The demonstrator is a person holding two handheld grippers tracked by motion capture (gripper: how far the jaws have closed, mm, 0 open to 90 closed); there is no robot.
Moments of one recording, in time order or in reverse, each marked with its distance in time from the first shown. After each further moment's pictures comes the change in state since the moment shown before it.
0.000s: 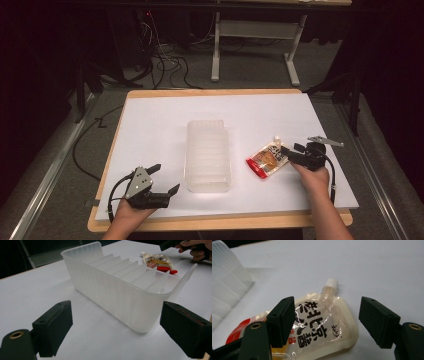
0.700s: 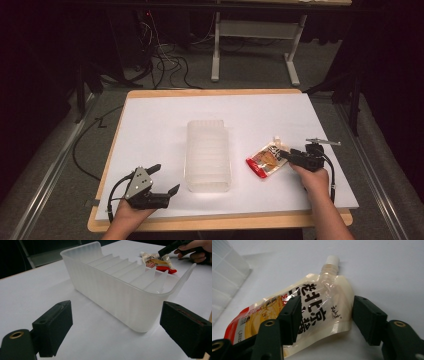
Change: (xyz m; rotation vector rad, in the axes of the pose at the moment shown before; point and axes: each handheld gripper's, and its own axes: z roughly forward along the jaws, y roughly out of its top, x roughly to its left) left arm 0.000 0.000 0.000 0.002 -0.006 0.003; right arm -0.008 -0.007 0.008 0.111 0.044 0.077
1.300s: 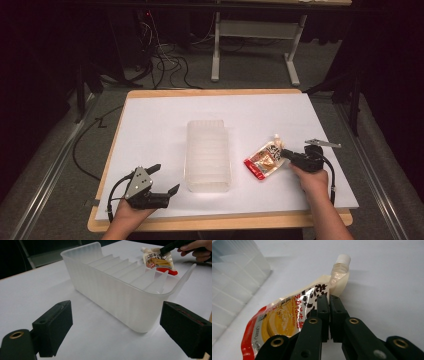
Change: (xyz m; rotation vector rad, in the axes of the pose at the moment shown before) left arm 0.000 0.000 0.000 -0.006 0.003 -0.001; right arm 0.014 -0.002 -0.009 -0.050 0.068 -0.081
